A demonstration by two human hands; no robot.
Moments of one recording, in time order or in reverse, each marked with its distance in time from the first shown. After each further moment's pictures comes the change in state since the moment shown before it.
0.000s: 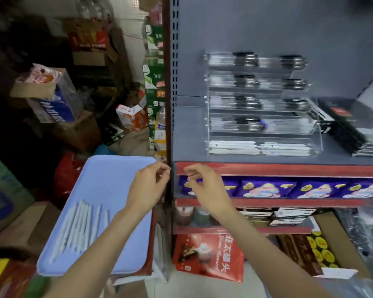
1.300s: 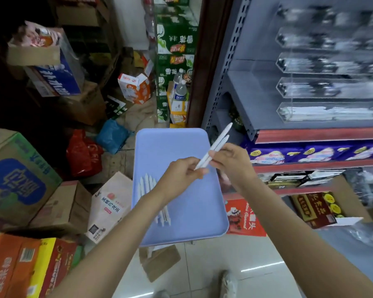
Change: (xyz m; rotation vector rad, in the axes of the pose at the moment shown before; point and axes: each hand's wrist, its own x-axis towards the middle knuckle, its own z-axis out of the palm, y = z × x) left_hand -0.017 -0.145 -0.108 -0.346 -0.540 -0.036; right_hand 0.014 -0.086 0.165 0.680 0.159 0.393
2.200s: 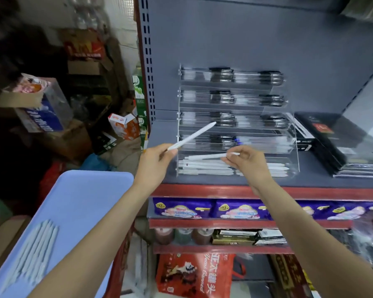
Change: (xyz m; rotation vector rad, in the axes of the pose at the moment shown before) left_hand 0.175 0.182 0.150 0.167 0.590 0.199; right_hand 0.135 -0.106 -0.321 -0.121 -0.003 -0.218
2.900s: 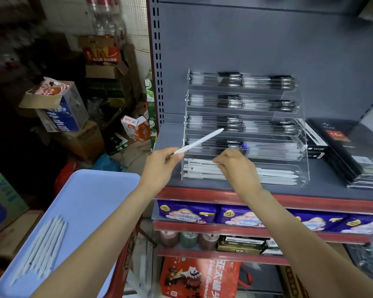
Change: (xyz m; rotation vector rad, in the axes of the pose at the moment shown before) left_hand 0.000 0.004 0.002 0.026 0.004 -0.030; right_hand 0.013 0.014 0.024 -1.155 -0.098 -0.604
